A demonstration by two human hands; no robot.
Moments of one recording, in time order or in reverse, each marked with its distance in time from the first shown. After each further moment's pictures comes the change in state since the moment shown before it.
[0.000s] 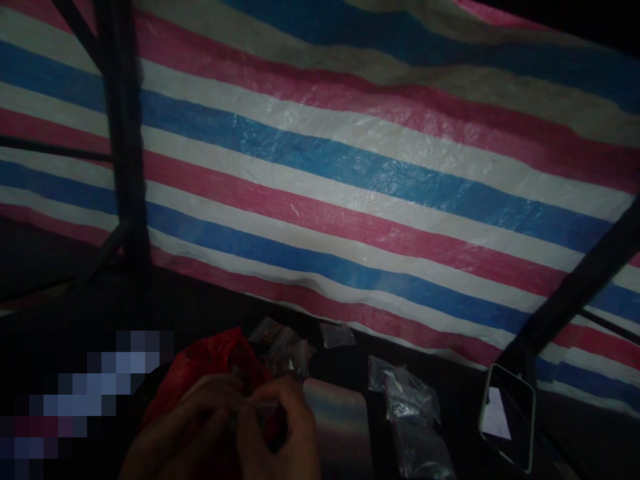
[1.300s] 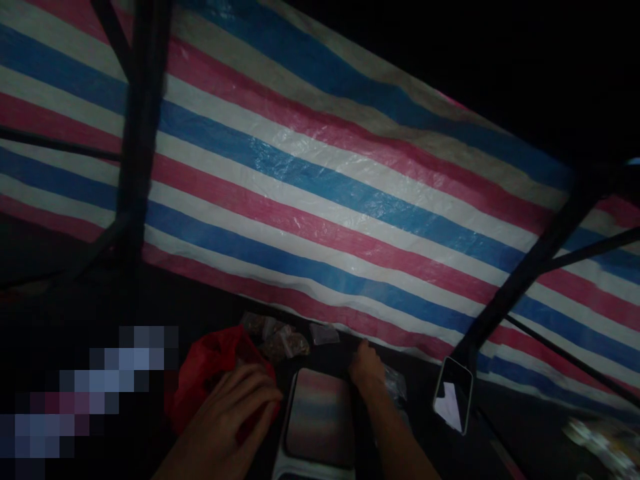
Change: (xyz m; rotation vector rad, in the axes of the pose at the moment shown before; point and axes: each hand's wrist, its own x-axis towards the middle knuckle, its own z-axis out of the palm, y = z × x) left_hand -0.004 0.011 0.006 0.478 -0.290 0.341; right_hand 0.098 0.002 -0.125 -1.315 0.007 0.476
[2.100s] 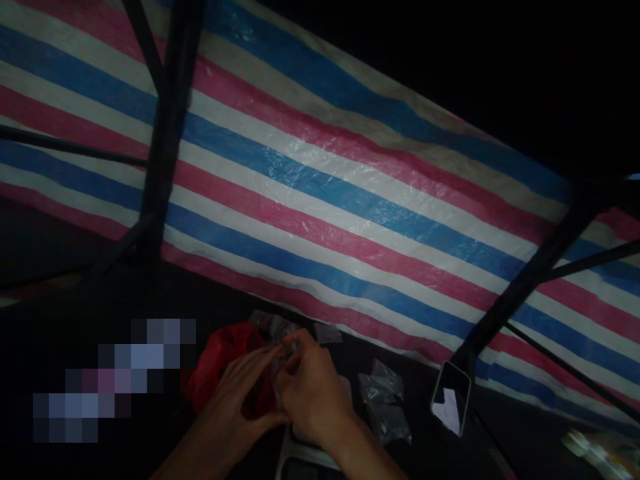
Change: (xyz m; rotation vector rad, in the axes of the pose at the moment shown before) left_hand -0.009 -0.006 0.007 -0.188 0.235 -0.130; right_hand -0.129 -0.088 -0.050 0.850 -0.252 -0.540
